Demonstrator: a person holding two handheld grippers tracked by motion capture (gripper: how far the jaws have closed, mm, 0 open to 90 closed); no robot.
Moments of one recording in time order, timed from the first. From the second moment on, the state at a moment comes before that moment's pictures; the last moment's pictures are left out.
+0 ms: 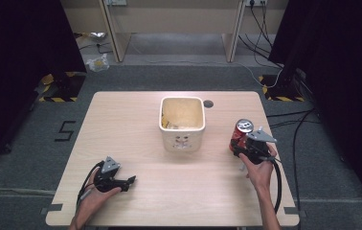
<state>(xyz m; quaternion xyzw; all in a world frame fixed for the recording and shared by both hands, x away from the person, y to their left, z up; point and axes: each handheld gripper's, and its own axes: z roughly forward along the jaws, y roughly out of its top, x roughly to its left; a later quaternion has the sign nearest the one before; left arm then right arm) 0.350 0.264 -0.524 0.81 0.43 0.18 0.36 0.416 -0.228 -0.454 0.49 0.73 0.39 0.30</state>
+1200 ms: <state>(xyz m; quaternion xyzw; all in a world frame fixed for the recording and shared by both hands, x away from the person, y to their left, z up) 0.350 0.264 -0.524 0.81 0.43 0.18 0.37 0.428 -0.200 -0.393 0.45 0.73 0.42 0.29</state>
